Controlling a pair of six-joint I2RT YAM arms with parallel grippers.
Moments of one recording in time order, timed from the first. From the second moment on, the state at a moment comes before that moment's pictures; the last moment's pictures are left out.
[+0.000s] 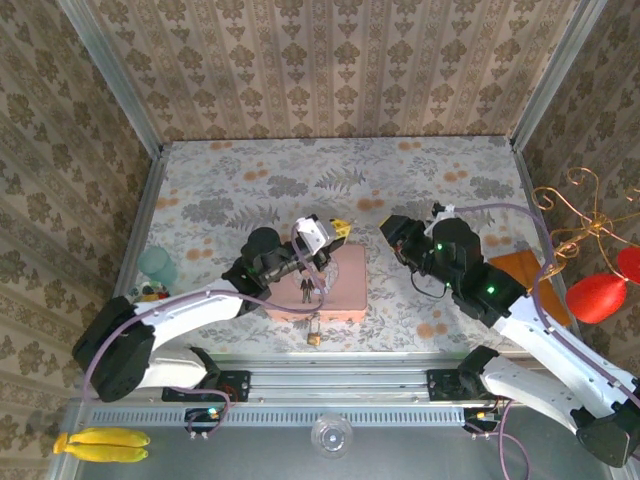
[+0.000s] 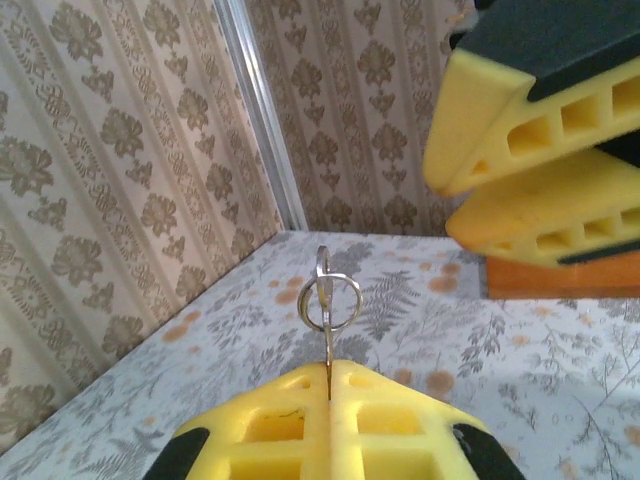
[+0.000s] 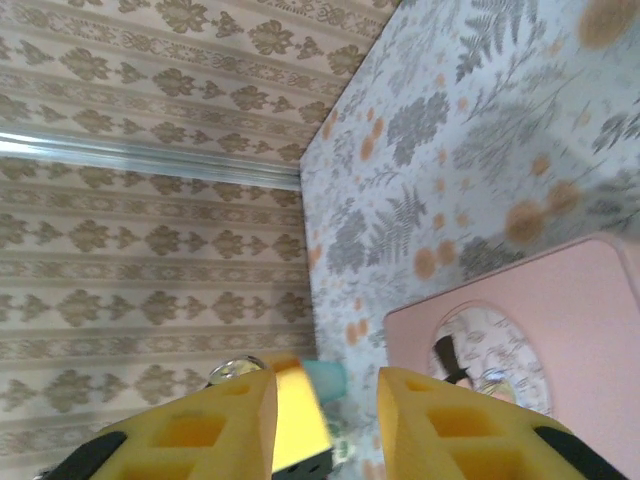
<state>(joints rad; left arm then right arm) -0.86 1.26 0.65 0.64 0.27 0.22 0.61 0.86 0.83 -0.29 0.03 1.27</state>
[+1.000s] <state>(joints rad) -0.97 1.15 0.84 -0.13 0.01 0.98 0.62 0.92 0.83 -0.34 -0.15 1.29</state>
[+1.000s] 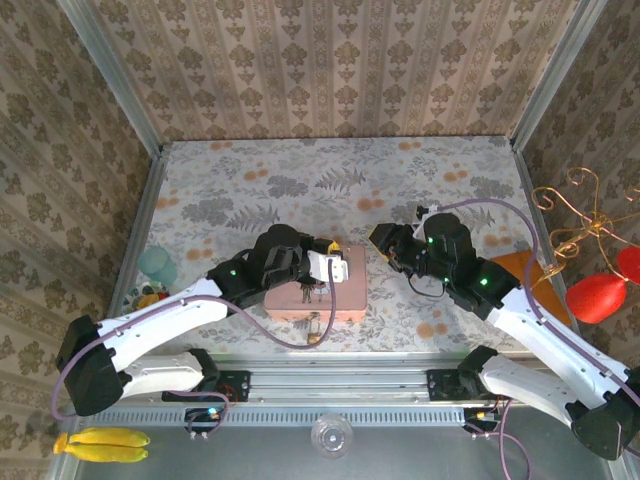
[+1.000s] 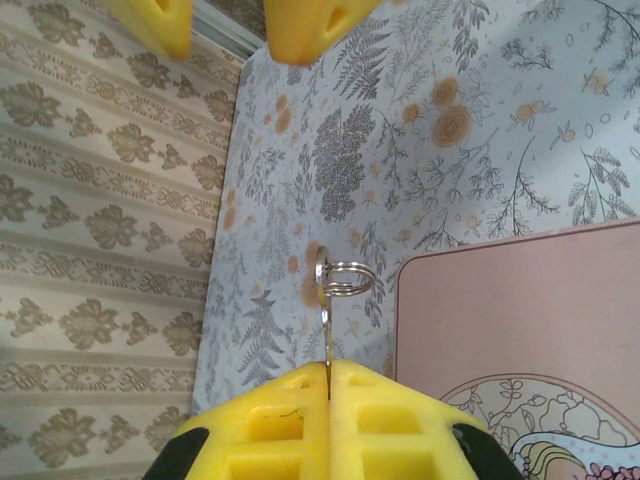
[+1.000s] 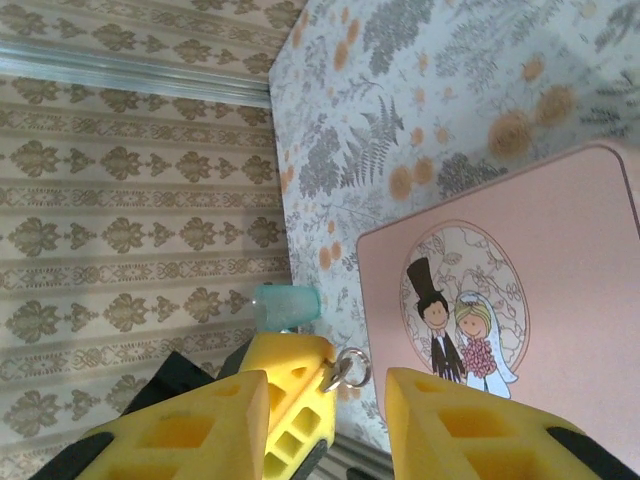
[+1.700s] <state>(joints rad) -1.00 1.15 0.80 -0.04 0.08 1.11 0.73 0.94 0.75 -0.25 -0.15 1.49</state>
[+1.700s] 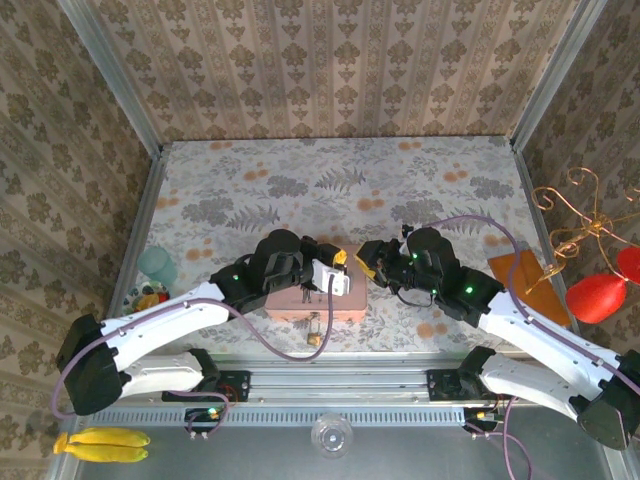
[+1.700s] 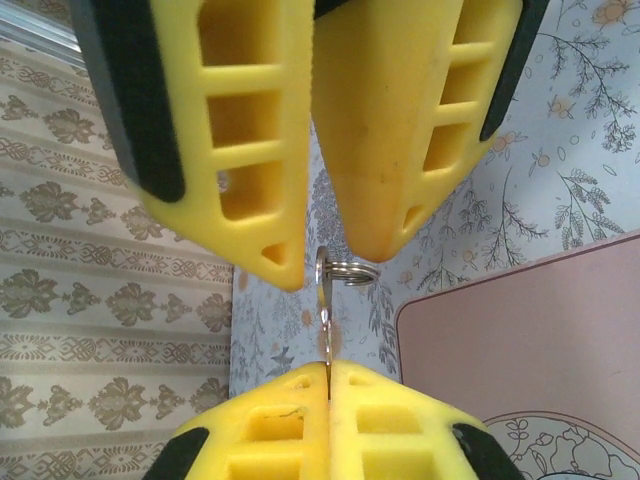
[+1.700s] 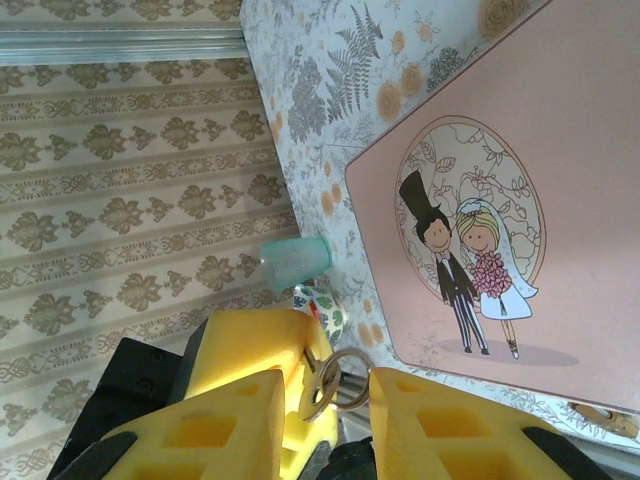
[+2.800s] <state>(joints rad) -1.00 1.16 0.78 0.04 0.07 0.96 0.73 0.91 0.70 -0.22 -0.06 1.47</state>
